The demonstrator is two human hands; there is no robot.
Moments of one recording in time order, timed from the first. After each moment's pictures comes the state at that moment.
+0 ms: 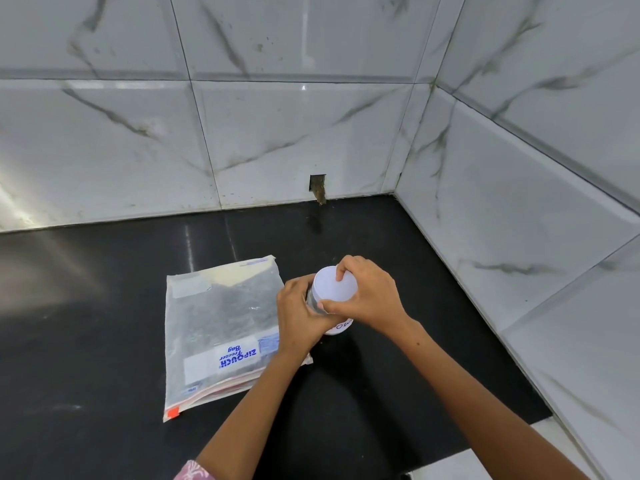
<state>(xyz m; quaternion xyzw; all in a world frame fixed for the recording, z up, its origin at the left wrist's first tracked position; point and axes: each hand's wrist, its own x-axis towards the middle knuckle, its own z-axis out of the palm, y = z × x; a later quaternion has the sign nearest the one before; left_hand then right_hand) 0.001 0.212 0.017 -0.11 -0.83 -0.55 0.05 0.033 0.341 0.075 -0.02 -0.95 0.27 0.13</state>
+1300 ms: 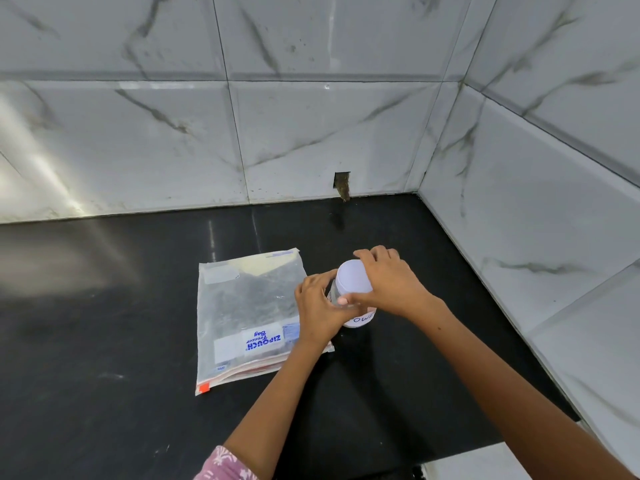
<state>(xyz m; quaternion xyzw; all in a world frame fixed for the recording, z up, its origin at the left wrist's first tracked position) 0.003 0.208 0.005 -0.10 -0.84 -0.54 0.06 0.023 0.331 0.100 -0.03 -0.99 0.06 -0.08</state>
